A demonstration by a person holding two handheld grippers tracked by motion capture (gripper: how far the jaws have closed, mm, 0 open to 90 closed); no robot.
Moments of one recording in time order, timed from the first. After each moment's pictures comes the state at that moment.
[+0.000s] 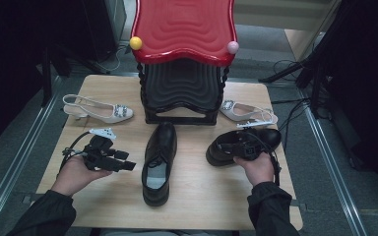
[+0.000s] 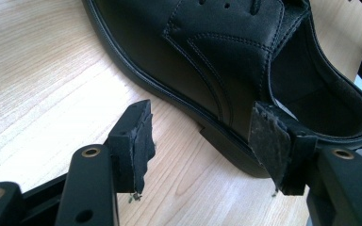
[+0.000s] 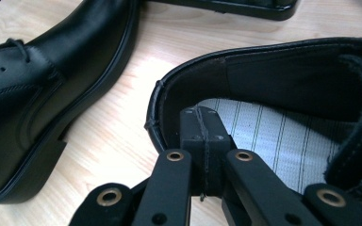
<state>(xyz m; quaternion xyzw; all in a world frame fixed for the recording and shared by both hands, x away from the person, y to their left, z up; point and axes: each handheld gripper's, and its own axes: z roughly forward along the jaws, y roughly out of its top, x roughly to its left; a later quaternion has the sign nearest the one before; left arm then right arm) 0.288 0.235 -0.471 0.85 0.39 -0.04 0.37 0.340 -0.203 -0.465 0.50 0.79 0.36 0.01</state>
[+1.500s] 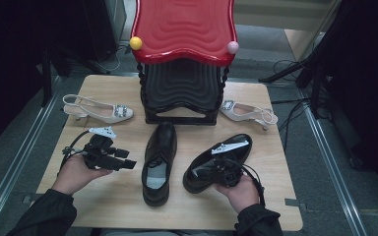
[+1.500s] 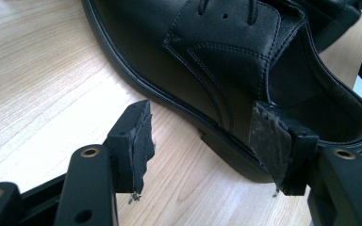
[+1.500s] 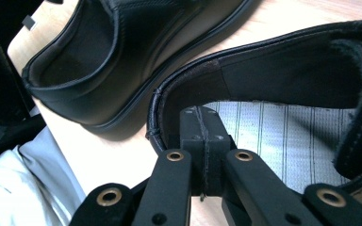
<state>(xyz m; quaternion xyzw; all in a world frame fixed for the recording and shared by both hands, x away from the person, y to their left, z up) 0.290 0.234 -0.469 0.84 0.38 -0.04 0.37 0.269 -0.146 -0.470 0.41 0.83 0.37 -0.06</state>
